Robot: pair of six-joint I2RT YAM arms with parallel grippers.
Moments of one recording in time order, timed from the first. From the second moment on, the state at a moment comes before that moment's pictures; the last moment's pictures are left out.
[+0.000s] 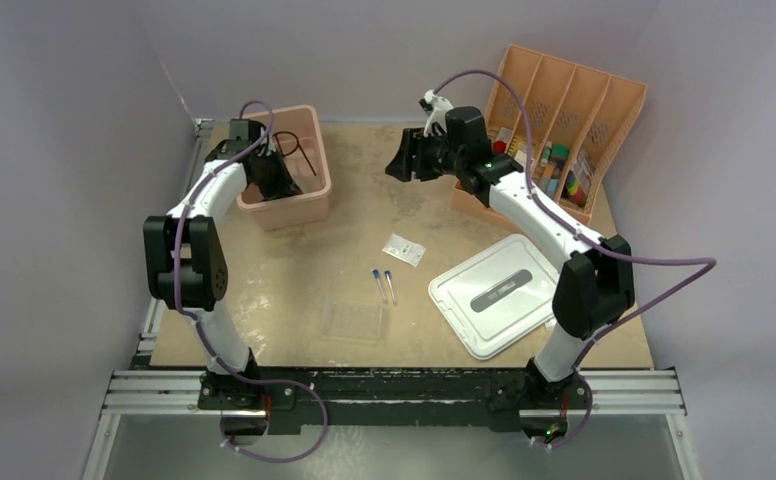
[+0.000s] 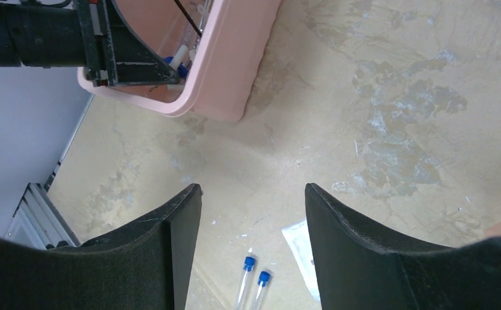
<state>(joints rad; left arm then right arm) -0.02 1.84 1.46 -0.58 0.29 -0.47 0.47 1.70 1.51 -0.27 -0.30 0.35</state>
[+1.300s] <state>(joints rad) -0.02 1.60 1.61 -0.69 0.11 -0.43 0.53 1.93 1.51 -0.55 -0.04 0.17</state>
